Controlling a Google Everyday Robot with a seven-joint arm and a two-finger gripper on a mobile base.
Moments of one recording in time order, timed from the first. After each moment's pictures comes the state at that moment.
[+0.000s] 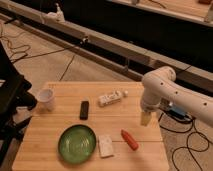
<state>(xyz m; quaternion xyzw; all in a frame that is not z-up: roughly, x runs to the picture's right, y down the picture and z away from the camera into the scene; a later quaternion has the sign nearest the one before) 0.206 0.149 0.735 -0.35 0.03 0.15 0.92</state>
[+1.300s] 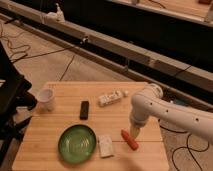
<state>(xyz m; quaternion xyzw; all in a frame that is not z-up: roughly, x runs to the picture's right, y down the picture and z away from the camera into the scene) 0.155 0.205 0.739 -0.33 0.02 0.15 0.93</state>
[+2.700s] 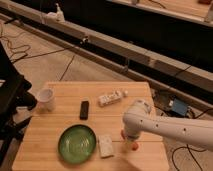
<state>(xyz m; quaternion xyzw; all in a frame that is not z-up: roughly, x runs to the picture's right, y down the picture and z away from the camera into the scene) 0.135 0.279 0.771 -0.34 0.05 0.15 0.93</state>
